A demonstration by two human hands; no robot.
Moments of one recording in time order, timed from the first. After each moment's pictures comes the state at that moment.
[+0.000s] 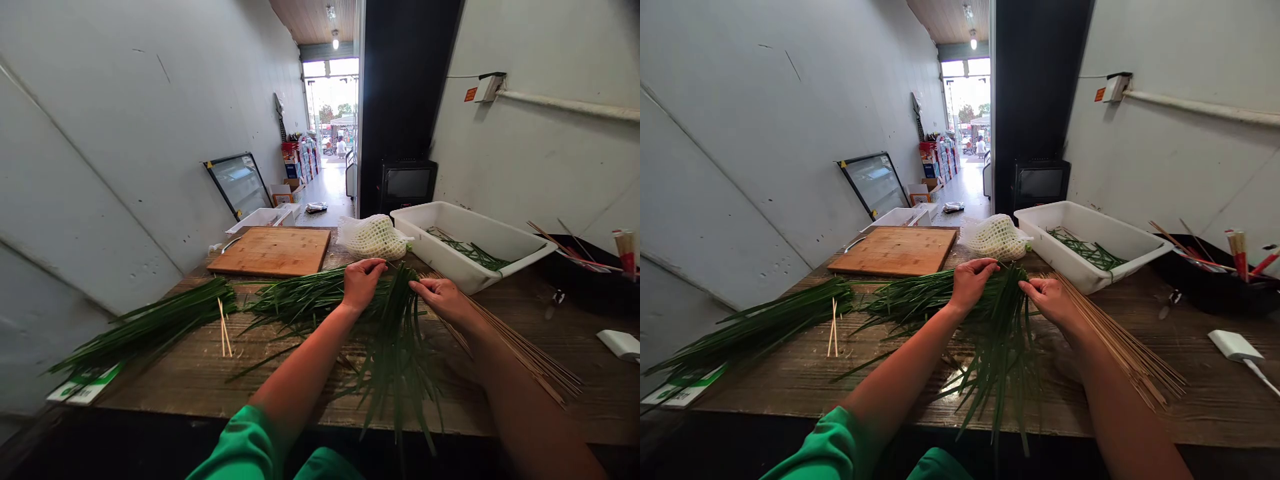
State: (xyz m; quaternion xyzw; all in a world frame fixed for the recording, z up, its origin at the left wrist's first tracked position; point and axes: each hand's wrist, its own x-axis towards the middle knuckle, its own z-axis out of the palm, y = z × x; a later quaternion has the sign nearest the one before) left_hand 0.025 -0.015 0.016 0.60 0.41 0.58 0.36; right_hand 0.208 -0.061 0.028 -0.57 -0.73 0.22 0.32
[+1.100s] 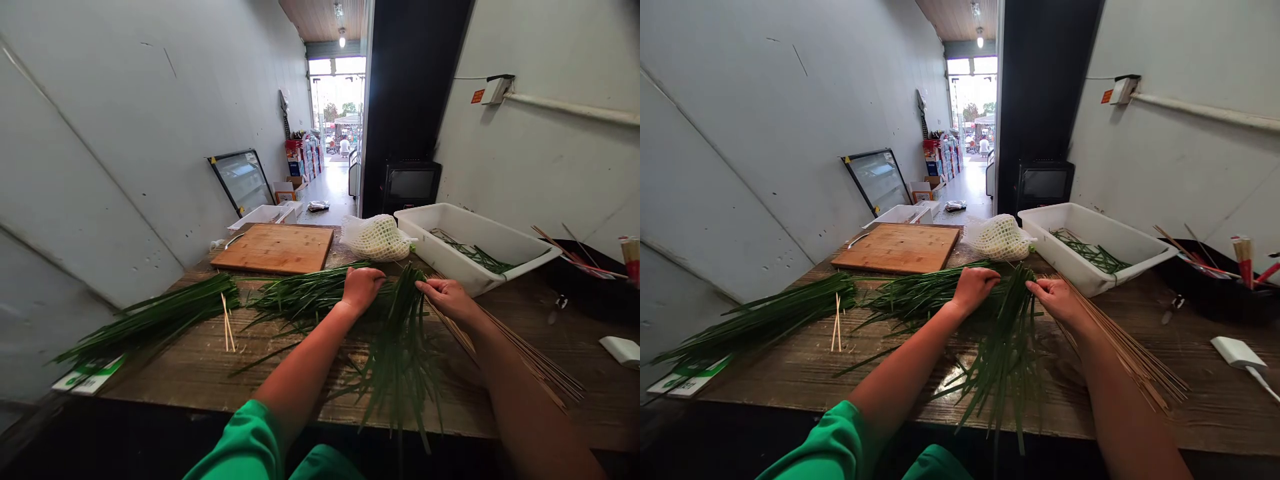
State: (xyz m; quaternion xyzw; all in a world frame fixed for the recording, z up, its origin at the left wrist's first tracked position) left_hand 0.012 -0.009 0.003 0.79 0.49 0.34 0.16; right_hand 0.216 -0.057 0.023 -0.59 -0.70 0.23 0.32
